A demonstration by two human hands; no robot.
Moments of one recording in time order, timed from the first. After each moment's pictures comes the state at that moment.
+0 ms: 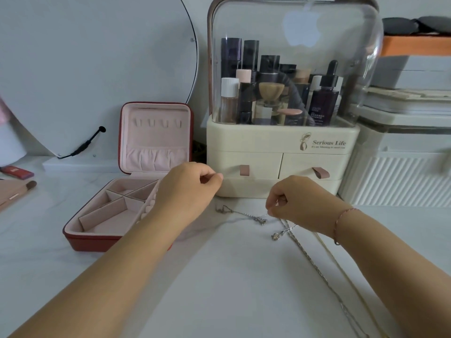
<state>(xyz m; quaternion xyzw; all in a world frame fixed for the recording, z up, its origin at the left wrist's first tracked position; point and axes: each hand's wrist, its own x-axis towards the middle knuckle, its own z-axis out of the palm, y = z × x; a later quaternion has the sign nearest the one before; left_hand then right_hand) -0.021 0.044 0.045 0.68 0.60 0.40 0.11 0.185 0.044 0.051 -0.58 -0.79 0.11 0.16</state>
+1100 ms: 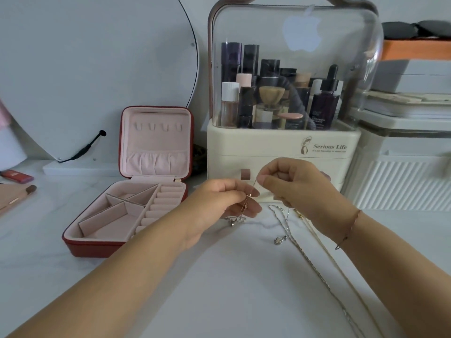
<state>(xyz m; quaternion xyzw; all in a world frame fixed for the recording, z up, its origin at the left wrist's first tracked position) 0.002 0.031 0.048 0.62 0.45 0.38 0.52 0.172 0.036 0.064 -0.47 -0.69 0.33 0.45</state>
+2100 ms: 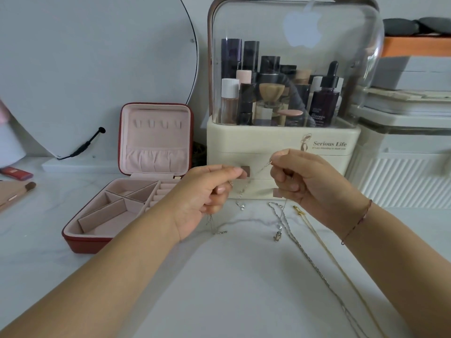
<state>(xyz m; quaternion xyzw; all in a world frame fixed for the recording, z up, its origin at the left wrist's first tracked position) -0.010 0.038 0.054 0.55 0.41 0.46 0.56 0.181 0.041 0.071 -0.41 -0.55 0.54 0.49</state>
